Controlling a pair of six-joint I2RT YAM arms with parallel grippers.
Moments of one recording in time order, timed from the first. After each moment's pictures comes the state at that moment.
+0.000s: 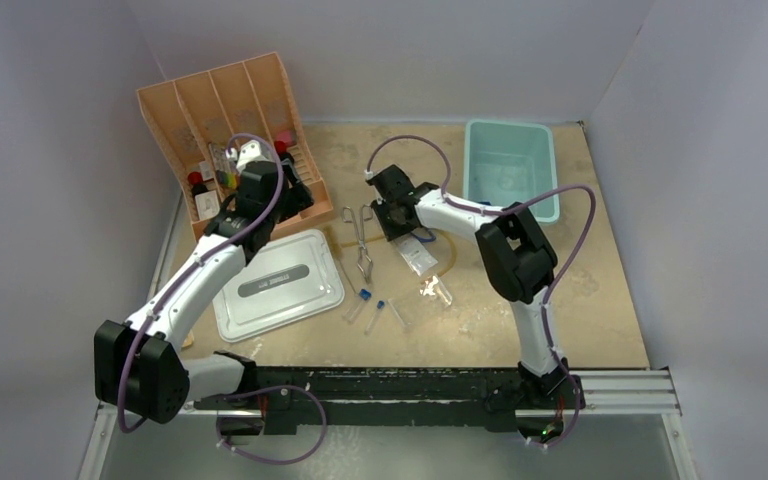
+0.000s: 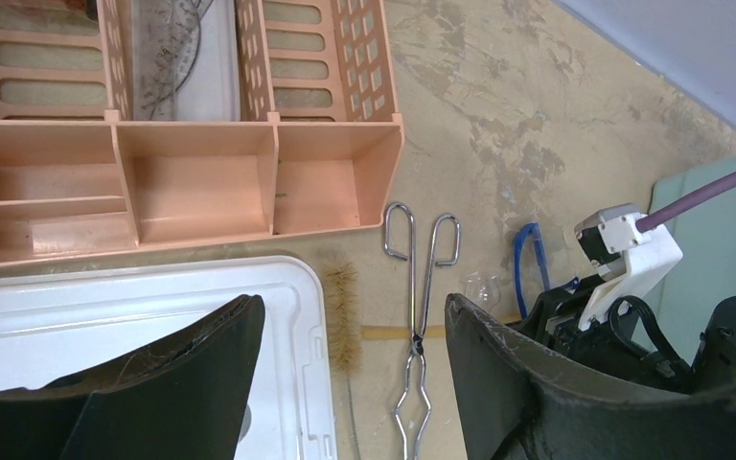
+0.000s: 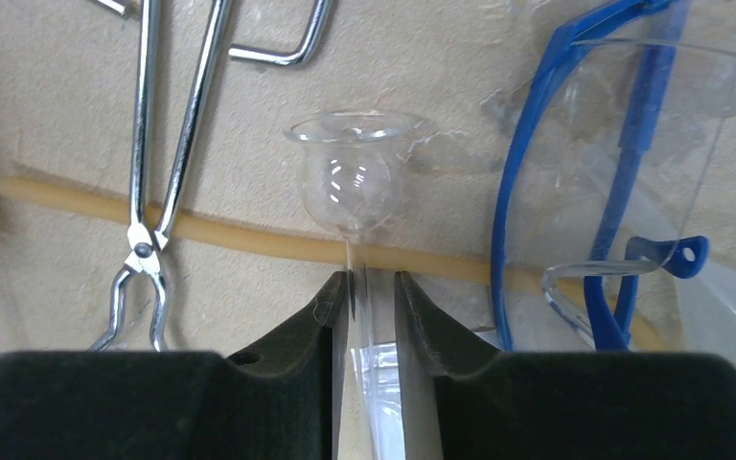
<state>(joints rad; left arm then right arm) -0.31 1.24 0.98 -0.30 -0.26 -0.67 0.67 2.11 1.55 -0.49 0.09 0.19</state>
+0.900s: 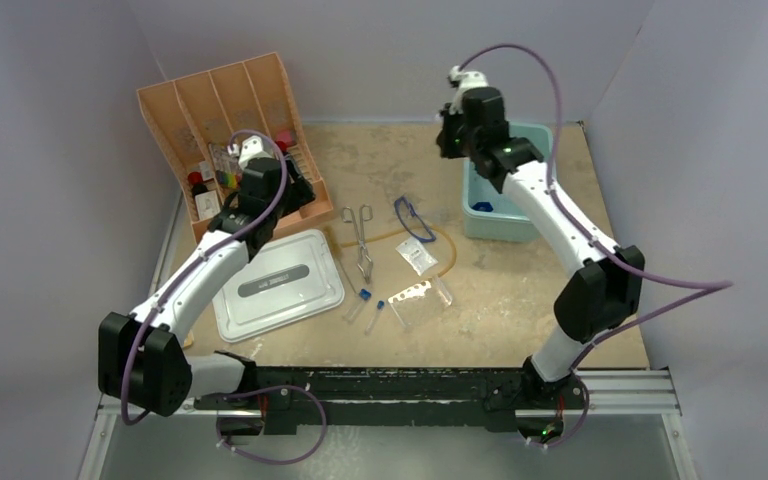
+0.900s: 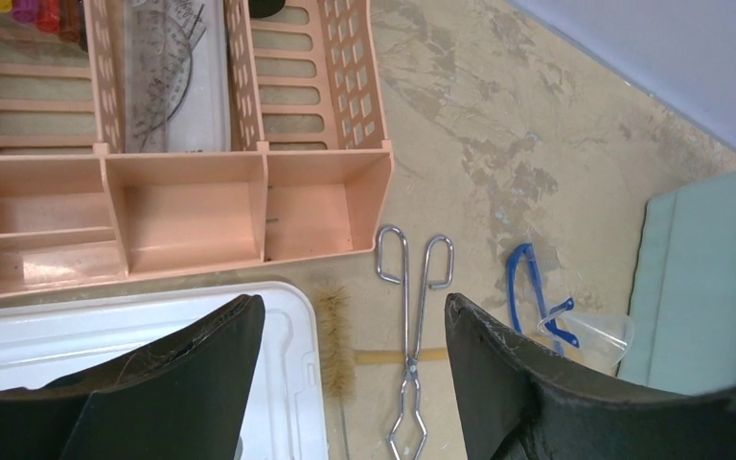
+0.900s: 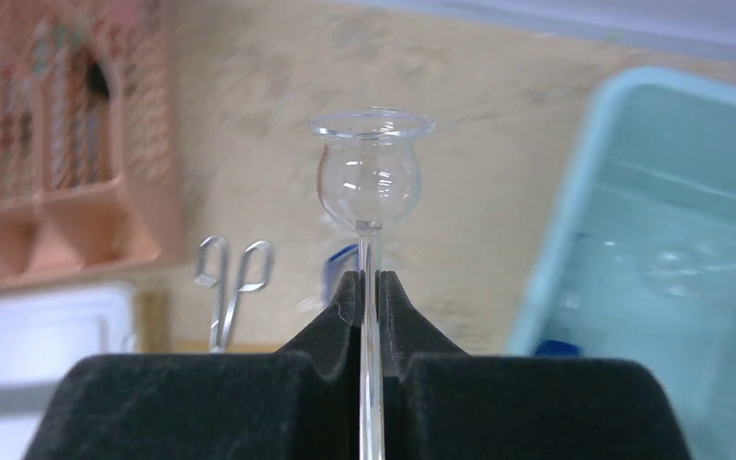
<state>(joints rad) -0.31 1.27 0.99 -0.25 -0.28 -0.65 0.46 1.69 1.63 -0.44 0.09 0.19</state>
